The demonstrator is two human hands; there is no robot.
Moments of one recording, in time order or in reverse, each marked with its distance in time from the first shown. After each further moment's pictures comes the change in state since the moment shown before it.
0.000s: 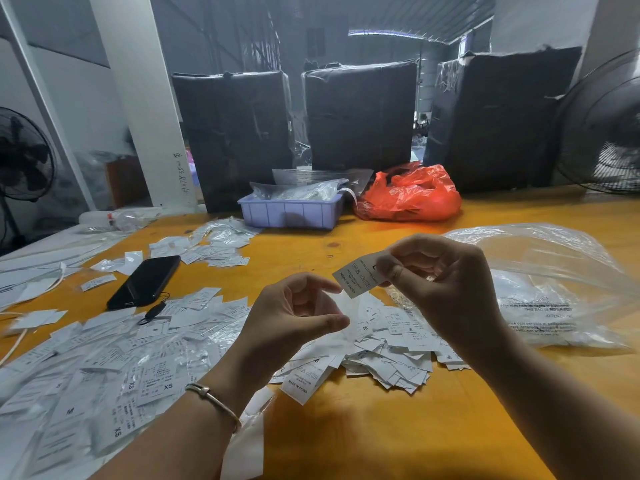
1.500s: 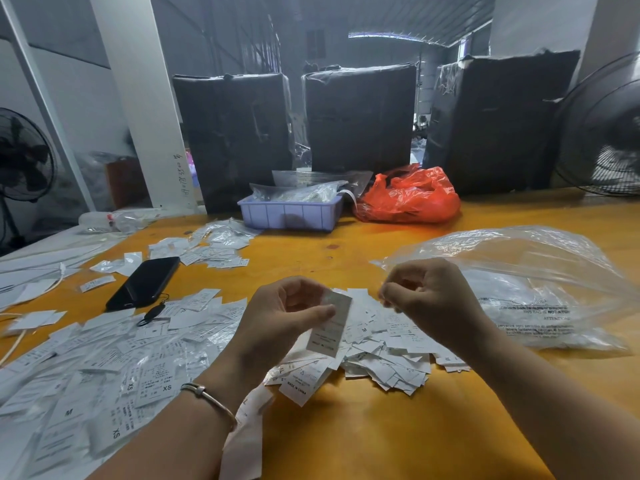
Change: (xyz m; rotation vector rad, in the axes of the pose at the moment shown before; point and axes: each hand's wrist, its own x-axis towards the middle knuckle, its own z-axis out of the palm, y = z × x) left_hand 0.006 -0.006 -0.005 0.014 0.070 -0.099; right_hand 0.003 0.023 -0.003 -0.352 -0.183 0.199
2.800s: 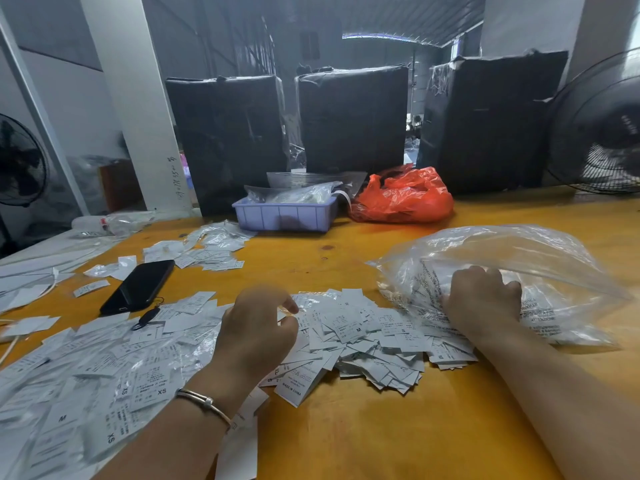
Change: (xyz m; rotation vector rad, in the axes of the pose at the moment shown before) left_hand 0.007 -0.019 -0.006 0.927 0.239 0.027; right_hand 0.016 0.074 -0.016 -0.991 0.014 0.463
